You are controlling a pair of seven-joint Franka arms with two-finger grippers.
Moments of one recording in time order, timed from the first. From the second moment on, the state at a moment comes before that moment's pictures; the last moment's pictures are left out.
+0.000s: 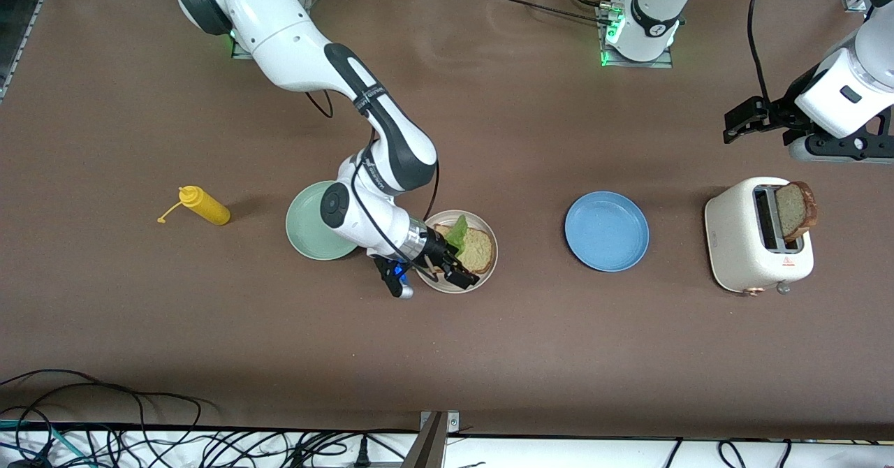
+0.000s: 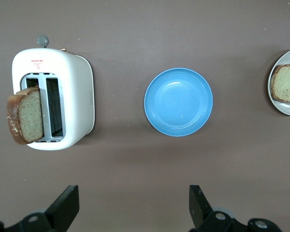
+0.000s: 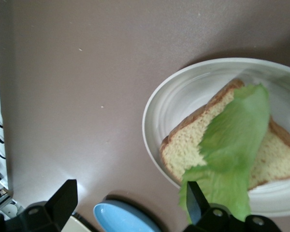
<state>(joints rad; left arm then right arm) 0.08 0.00 -0.14 -1.64 -0.02 1.55 -0.06 0.61 0.99 0.00 -1.07 0.71 2.42 1.05</state>
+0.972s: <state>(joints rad) 0.08 0.00 -0.14 -1.64 -0.02 1.55 -0.06 0.59 0.82 -0.28 -1.05 0.70 1.93 1.02</state>
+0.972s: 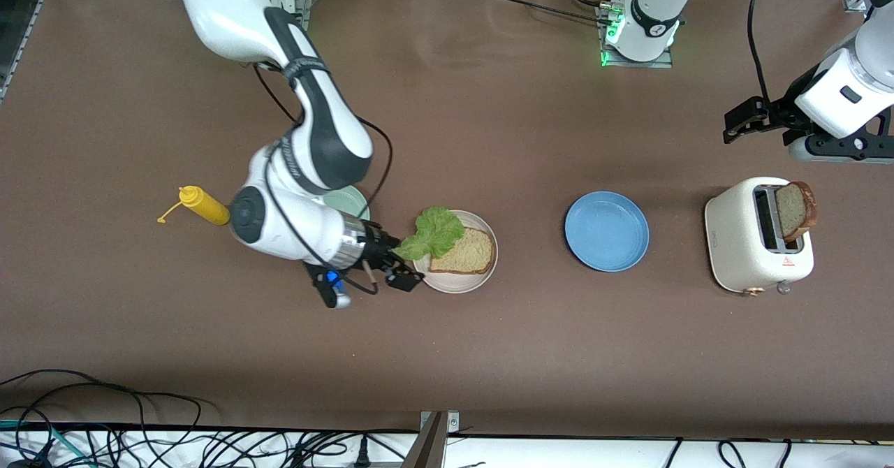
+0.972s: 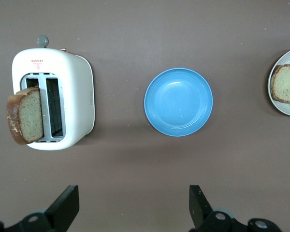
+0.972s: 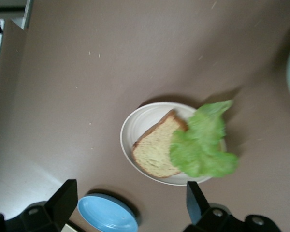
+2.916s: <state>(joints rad) 0.08 0.01 -0.14 -1.63 -0.02 1.55 -0.06 0.57 0.58 -1.12 -1.62 0.52 1.51 -1.10</state>
